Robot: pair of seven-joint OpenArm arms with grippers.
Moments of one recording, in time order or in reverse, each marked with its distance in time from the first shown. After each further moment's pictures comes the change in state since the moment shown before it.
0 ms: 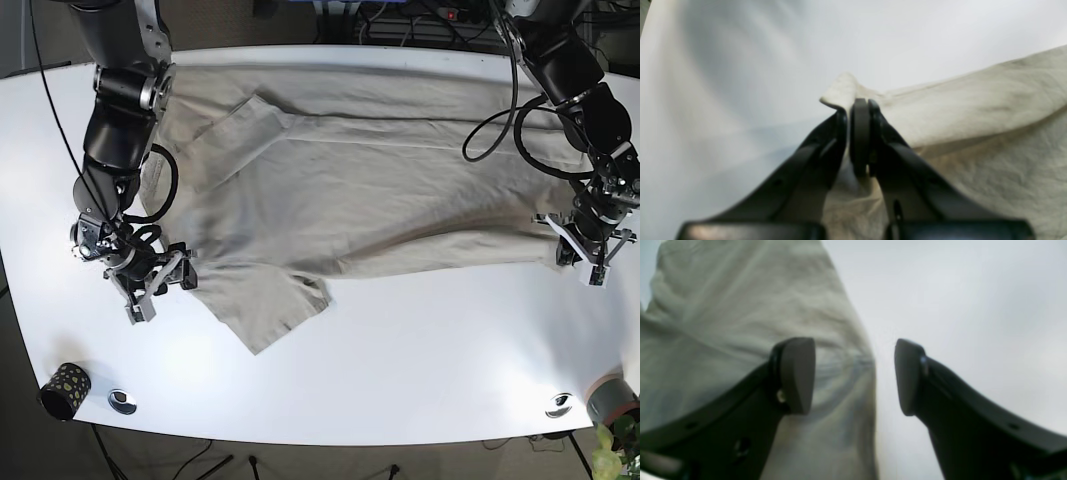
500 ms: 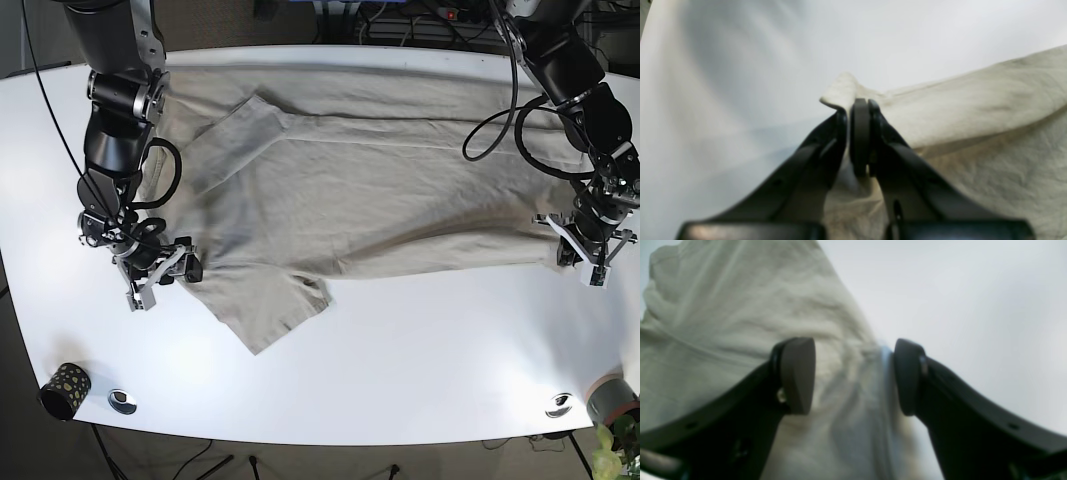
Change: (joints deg) left arm 0.0 -0.2 0.0 0.0 -0.1 0.0 0.0; right arm 0.8 0.5 0.0 -10.3 0.2 -0.4 7.6
